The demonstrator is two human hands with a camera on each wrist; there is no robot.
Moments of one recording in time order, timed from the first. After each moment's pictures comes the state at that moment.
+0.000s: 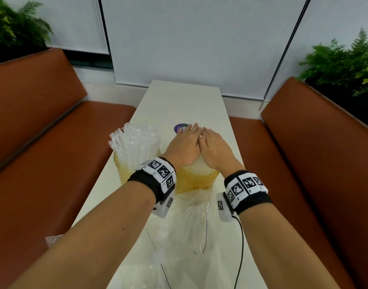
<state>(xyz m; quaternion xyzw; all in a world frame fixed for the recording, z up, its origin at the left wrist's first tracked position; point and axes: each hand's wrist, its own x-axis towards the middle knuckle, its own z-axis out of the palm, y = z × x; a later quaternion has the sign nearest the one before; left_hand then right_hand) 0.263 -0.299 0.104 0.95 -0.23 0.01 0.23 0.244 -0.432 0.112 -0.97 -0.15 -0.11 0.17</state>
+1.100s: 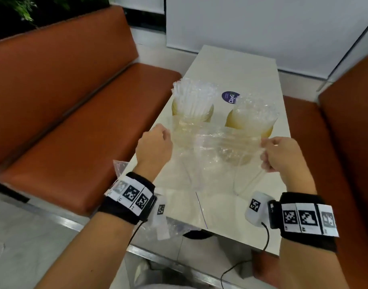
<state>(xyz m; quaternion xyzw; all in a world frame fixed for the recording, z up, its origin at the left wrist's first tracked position) 0.062 -0.145 0.076 0.93 0.19 0.12 0.30 0.096 -0.422 0.109 -0.86 0.16 0.03 0.49</state>
